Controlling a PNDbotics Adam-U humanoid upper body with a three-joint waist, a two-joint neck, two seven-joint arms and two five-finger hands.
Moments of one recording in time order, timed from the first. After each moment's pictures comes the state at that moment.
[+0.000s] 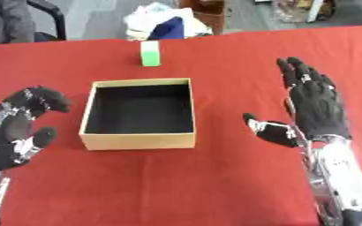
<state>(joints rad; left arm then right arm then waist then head) -0.14 0.15 0.03 -1.90 -0.08 -0.17 -0.29 -0.31 -0.21 0.12 -1.82 1.44 0.17 0.16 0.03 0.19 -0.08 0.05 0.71</state>
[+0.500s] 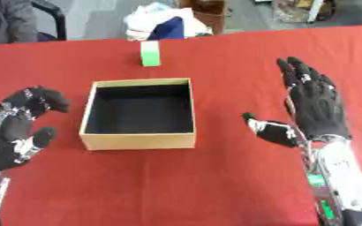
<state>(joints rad) -0.14 0.15 0.03 -1.90 -0.08 -0.17 -0.30 -0.31 -0.21 0.12 -1.82 1.44 0.16 0.15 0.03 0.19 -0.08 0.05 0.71</state>
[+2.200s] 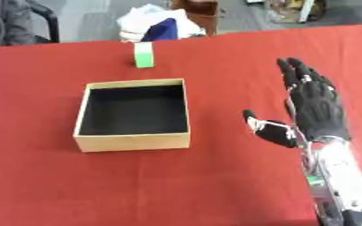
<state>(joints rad) -0.89 0.43 0.12 -1.79 0.04 -0.17 0.05 -0.30 -0.22 0.12 -1.82 1.40 0.17 0.12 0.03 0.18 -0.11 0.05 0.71</state>
